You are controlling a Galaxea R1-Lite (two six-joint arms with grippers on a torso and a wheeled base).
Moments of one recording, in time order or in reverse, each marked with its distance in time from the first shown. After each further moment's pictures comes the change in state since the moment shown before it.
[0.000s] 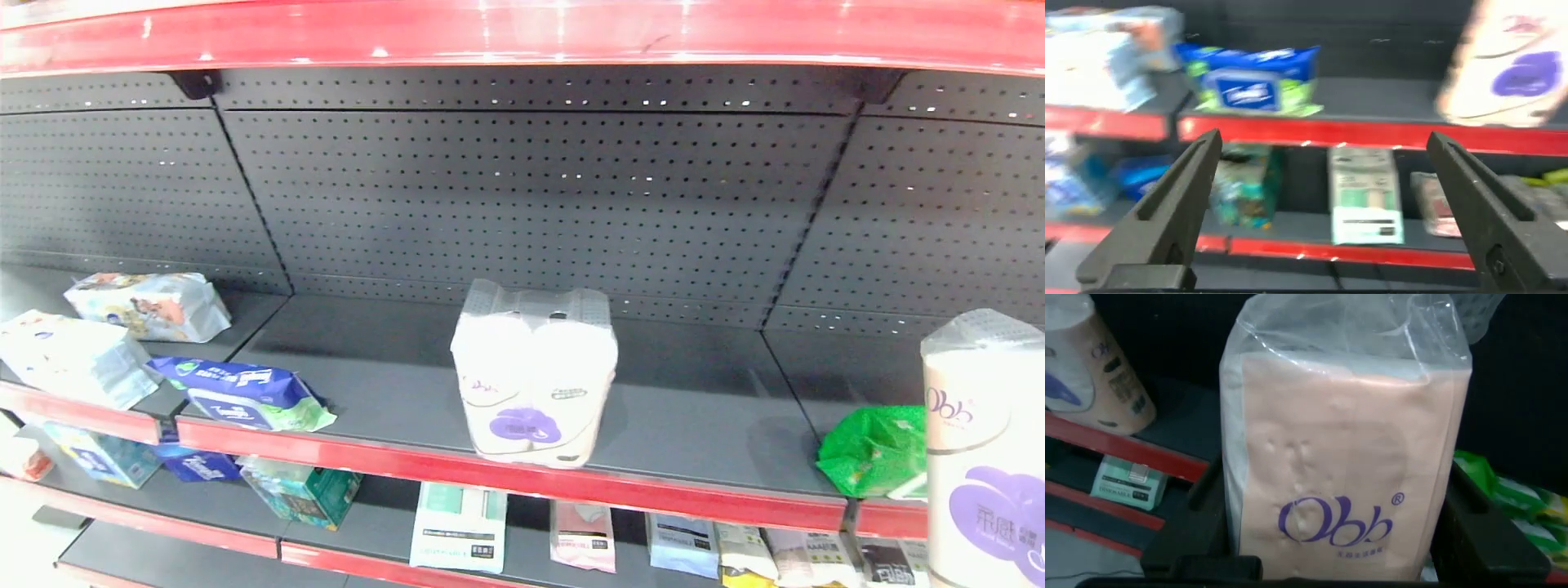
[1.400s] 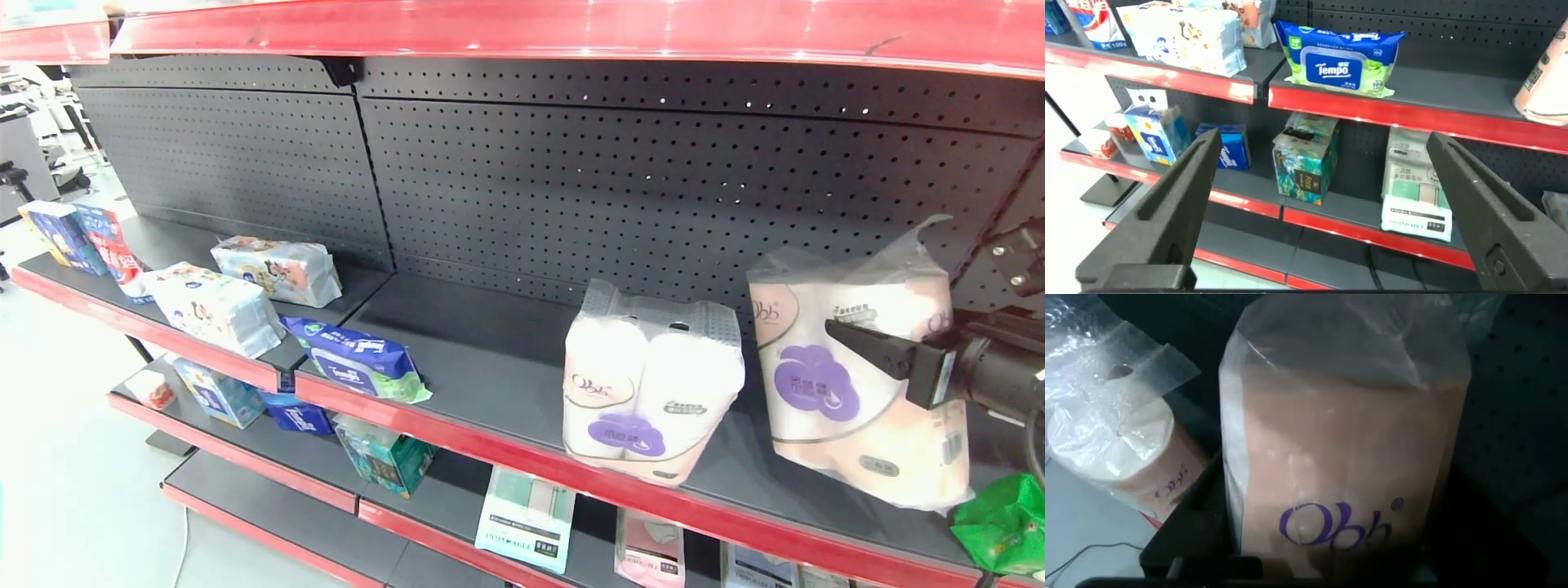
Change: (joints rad) left arm 0.000 0.000 0.000 0.000 0.000 0.003; right arm -0.103 0.701 -0.070 -0.568 0.280 -0.006
